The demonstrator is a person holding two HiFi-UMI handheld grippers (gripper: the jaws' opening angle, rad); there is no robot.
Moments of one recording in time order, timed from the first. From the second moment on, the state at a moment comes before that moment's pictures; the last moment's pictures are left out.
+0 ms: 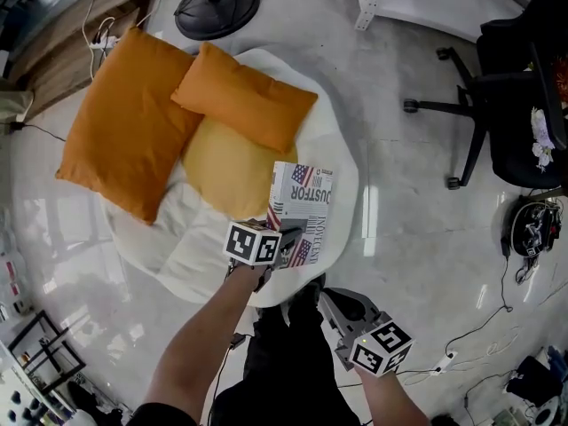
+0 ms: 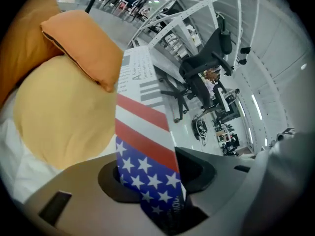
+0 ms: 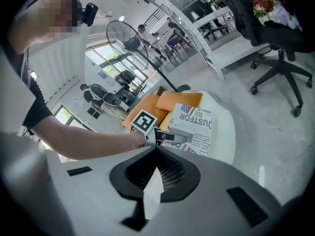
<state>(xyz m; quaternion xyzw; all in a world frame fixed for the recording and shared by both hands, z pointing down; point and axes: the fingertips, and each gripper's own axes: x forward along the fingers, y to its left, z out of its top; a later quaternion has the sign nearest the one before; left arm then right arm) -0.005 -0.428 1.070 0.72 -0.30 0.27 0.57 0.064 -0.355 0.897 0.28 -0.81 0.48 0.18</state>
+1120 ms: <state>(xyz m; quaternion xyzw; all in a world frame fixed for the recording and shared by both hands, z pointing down) -0.131 -0.388 0.889 0.77 -0.43 0.30 0.36 -0.022 -0.312 0.780 0.22 -0.85 0.42 0.21</state>
